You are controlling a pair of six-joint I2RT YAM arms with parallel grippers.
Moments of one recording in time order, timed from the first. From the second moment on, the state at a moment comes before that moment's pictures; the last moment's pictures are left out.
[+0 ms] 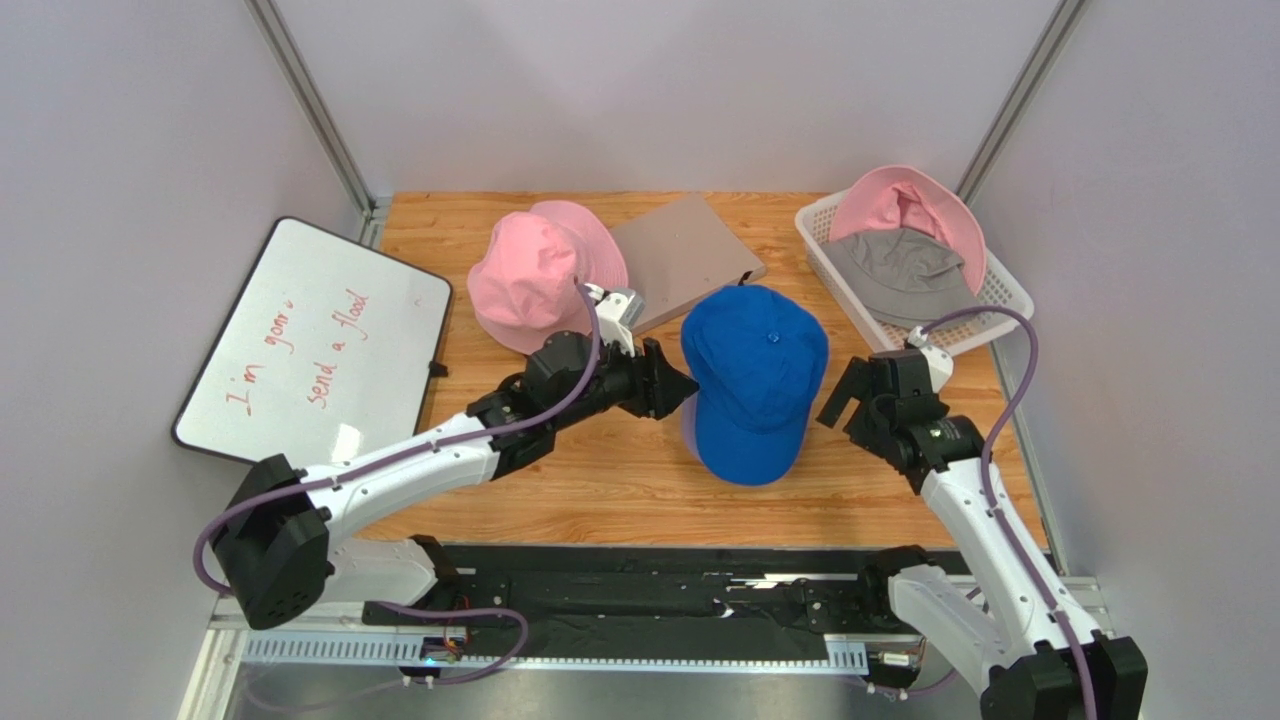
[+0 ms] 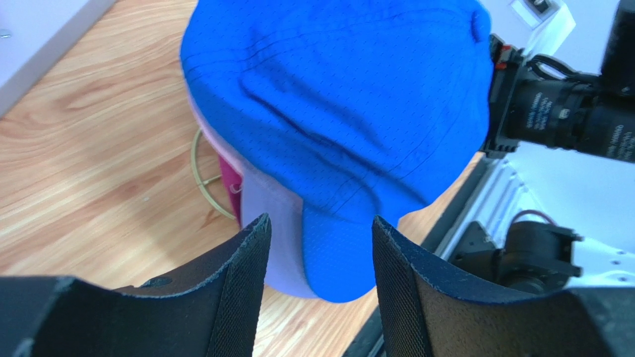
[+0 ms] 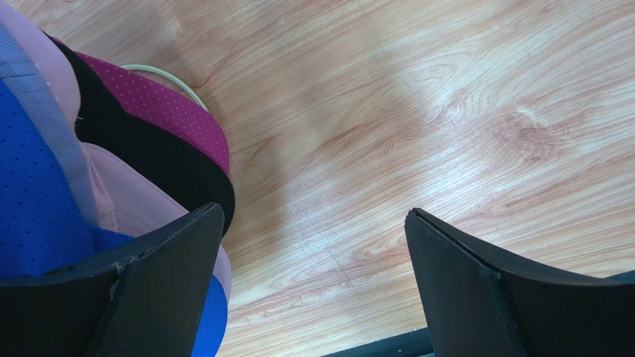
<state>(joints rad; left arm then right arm) -0.87 1.25 0.79 0.22 0.07 -0.54 0.19 0.87 0.67 -0.72 0.25 0.63</state>
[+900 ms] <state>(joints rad) -0.82 1.43 0.78 0.42 0.19 -0.69 0.19 0.78 0.72 -0.78 0.26 0.63</state>
